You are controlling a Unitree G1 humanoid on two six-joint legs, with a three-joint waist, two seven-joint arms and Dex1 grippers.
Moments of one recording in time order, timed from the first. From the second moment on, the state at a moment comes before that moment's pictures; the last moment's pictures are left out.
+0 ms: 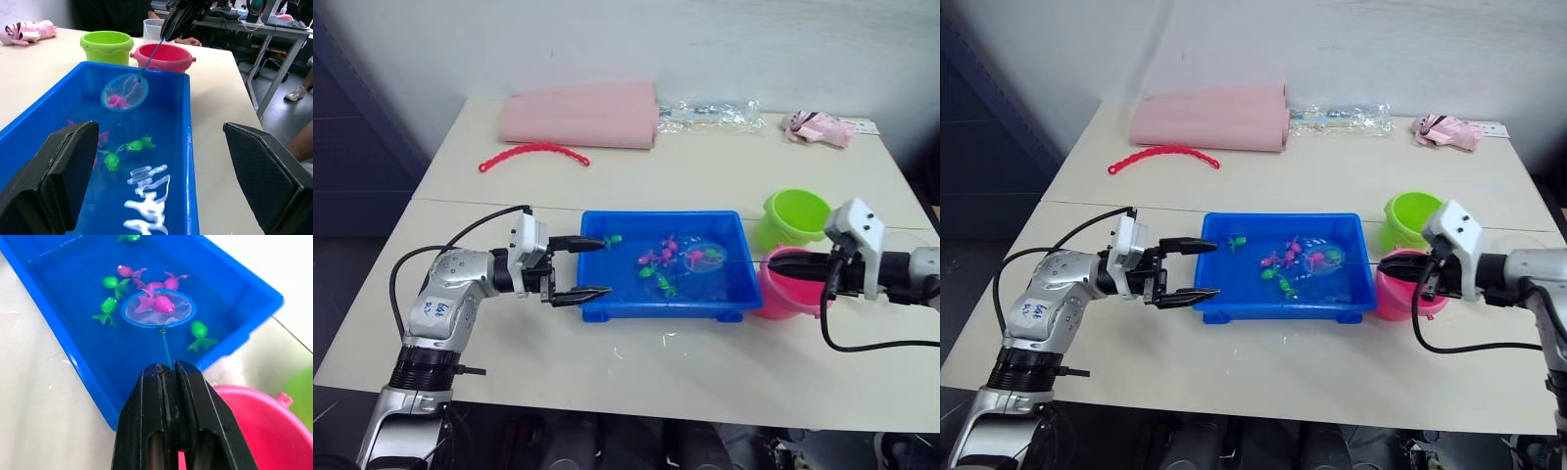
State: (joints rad) left arm -0.45 0.57 0.00 0.01 -0.47 0.24 -1.19; right arm -0.26 -0.96 -0.30 -0.21 0.43 0.72 1.15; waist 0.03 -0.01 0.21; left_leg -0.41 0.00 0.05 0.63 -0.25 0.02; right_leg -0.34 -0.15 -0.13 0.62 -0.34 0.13
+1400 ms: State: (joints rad) left arm -0.62 0.35 -0.10 0.15 -0.47 0.27 -1.22; right arm 0.45 -0.85 -0.89 0.02 -0.22 -0.92 0.78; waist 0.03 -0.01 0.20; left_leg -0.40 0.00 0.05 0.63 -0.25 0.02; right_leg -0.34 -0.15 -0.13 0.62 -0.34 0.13
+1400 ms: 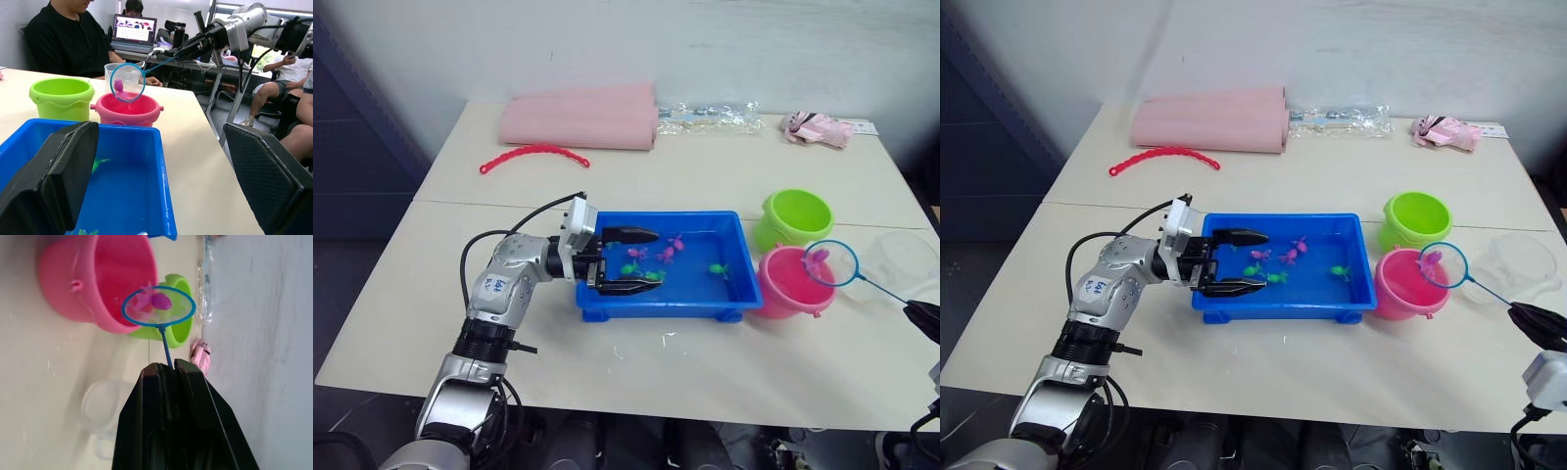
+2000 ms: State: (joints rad) left arm -0.64 0.31 -0.10 0.18 -0.47 0.27 -1.20; right arm 0.48 -0.89 -0.90 0.04 -0.50 -1.09 0.49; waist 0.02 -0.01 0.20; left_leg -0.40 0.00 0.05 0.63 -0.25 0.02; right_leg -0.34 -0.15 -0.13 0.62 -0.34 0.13
